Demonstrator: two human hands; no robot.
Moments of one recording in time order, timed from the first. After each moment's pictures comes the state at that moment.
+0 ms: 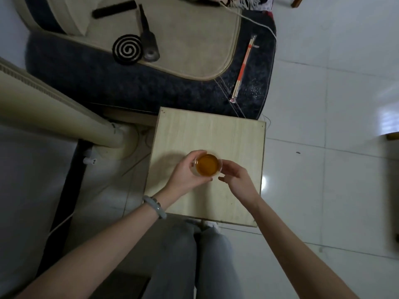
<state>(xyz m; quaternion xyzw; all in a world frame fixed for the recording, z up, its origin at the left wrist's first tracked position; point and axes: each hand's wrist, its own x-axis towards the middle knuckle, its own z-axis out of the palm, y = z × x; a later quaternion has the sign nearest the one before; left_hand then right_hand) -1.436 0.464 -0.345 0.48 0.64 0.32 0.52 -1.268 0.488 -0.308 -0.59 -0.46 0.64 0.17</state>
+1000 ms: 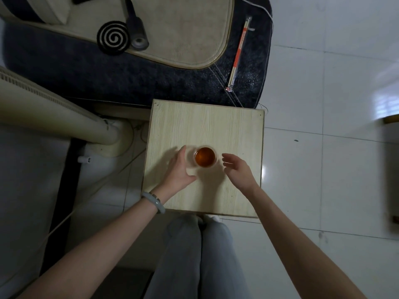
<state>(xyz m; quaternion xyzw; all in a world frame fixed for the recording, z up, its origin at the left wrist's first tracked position) -1.448 0.456 -0.379 0.50 0.71 0.12 0.49 -1.255 0.491 -0.353 -0.64 -0.47 0.59 0.11</state>
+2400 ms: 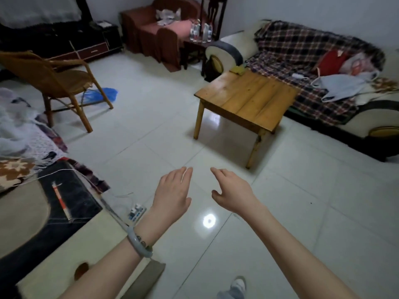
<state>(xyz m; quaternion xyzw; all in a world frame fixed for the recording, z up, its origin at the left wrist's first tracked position) -1.071 0.355 0.003 0.97 0.23 0.05 0.04 -0.932 0.231 0.019 -0.85 -0.51 0.09 0.10</state>
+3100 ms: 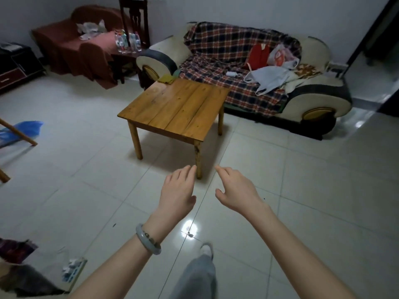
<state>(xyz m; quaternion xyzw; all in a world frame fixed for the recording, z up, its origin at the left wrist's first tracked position) -0.728 0.201 -0.003 0.99 0.11 0.05 0.06 -0.638 0.048 0.022 -0.91 -0.38 0.05 0.12</state>
